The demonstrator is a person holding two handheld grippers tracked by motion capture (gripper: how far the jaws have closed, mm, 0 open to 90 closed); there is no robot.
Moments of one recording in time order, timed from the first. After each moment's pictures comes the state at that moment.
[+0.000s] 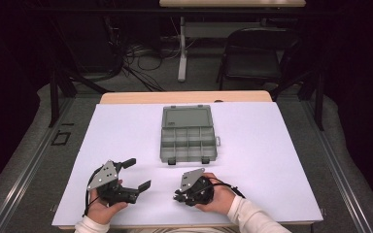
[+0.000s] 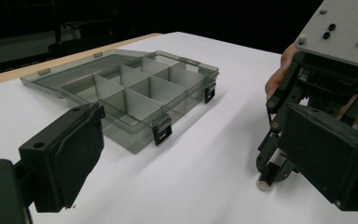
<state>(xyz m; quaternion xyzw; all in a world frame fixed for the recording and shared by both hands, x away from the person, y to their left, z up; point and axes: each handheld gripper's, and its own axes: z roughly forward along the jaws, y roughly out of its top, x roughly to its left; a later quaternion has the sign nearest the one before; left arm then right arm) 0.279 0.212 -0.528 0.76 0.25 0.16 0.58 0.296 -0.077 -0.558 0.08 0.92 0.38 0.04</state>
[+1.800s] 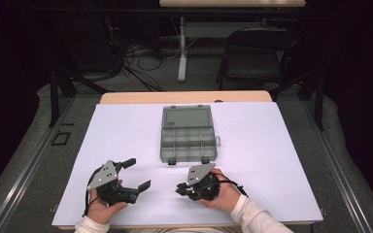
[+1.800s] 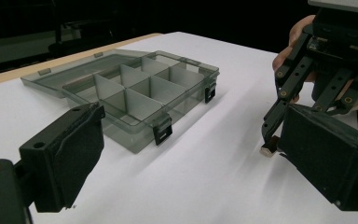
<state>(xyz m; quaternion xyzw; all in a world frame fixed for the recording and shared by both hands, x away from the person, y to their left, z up) 0.279 0.213 -0.528 0.76 0.26 0.16 0.58 0.298 -0.093 -0.536 0.10 0.90 0.42 0.06</state>
